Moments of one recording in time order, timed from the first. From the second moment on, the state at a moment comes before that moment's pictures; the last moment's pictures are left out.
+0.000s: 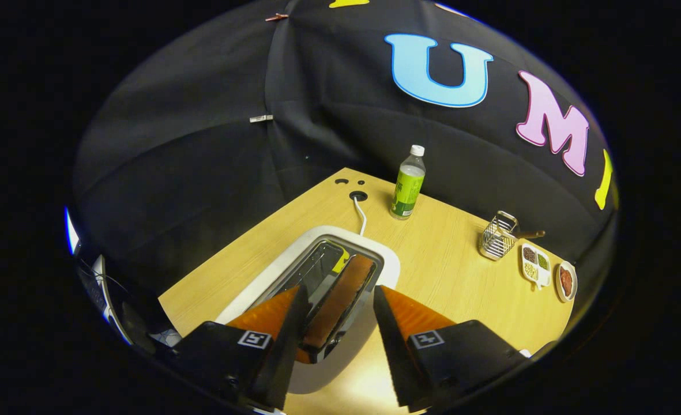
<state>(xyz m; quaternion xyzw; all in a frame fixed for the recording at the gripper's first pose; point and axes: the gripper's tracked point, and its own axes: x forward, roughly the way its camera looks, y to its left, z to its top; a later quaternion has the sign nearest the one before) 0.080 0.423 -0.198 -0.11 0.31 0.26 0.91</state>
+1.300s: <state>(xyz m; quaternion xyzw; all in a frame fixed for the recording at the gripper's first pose) 0.074 0.350 -0.085 0.02 0.26 0.29 0.92</state>
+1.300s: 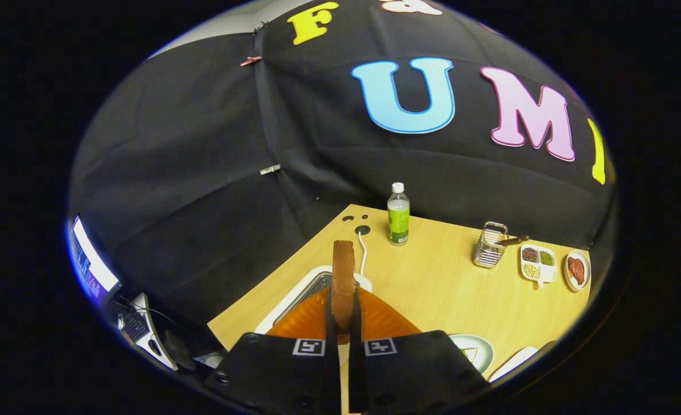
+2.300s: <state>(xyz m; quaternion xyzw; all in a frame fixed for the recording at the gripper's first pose) 0.071 0.183 -0.238 0.17 0.38 0.17 0.89</state>
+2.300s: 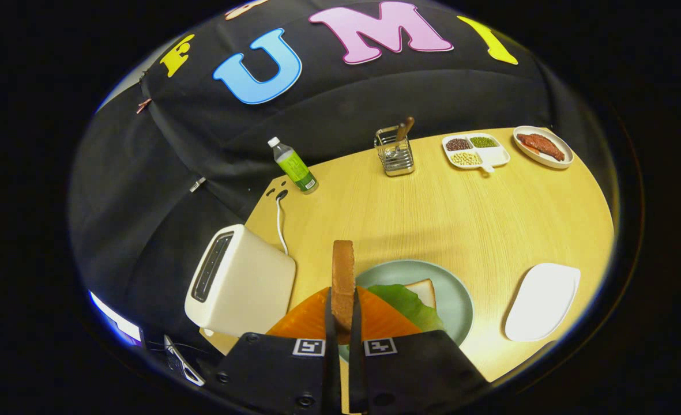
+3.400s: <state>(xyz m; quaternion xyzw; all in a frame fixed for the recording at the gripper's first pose) 0.058 0.096 -0.275 0.11 0.39 0.04 0.91</state>
